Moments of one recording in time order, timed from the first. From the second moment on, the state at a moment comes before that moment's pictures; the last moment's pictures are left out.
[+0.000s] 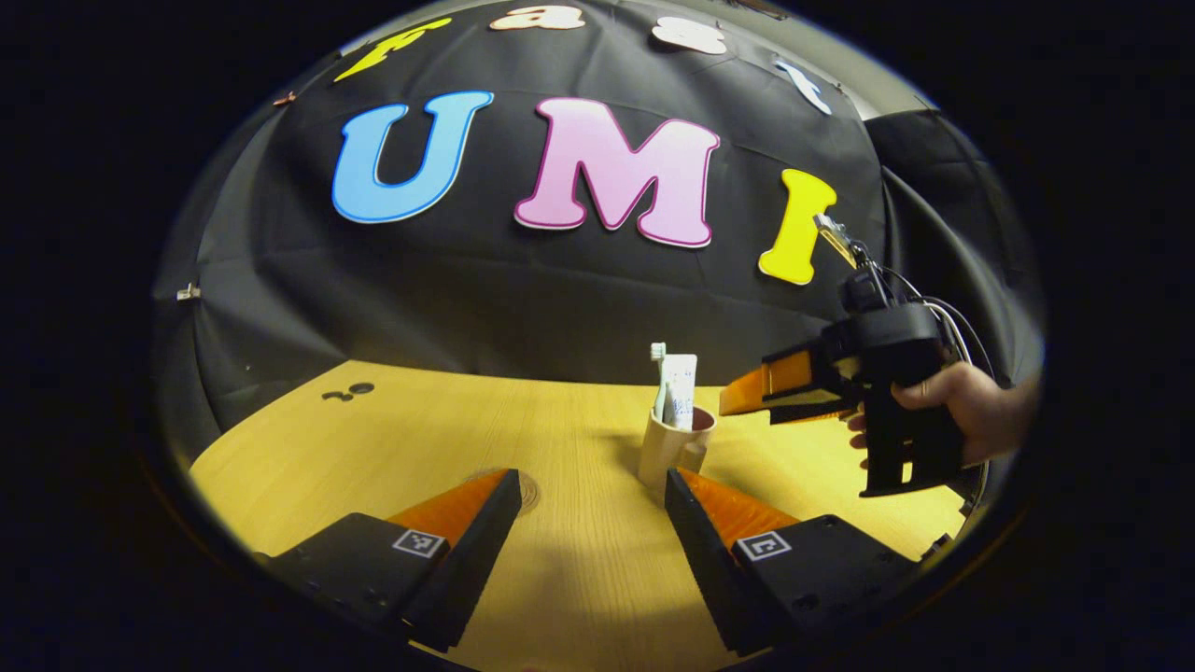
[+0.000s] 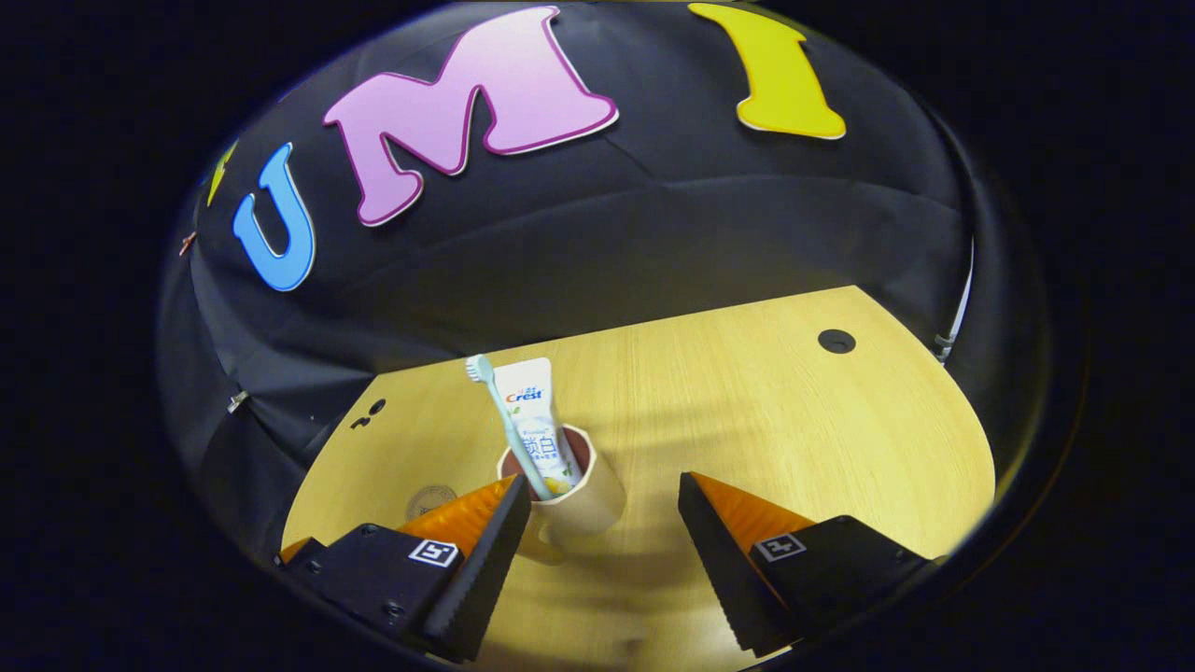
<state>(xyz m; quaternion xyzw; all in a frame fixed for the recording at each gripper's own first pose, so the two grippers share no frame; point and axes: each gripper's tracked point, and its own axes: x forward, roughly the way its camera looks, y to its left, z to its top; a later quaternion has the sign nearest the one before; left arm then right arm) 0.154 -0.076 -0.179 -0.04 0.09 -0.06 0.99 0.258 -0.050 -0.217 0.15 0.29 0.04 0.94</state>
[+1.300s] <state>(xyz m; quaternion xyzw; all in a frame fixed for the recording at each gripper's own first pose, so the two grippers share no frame) 0.089 0.089 -0.207 -0.09 0.17 0.11 0.98 0.271 0.009 -0.303 0.09 0.55 0.01 0.83</state>
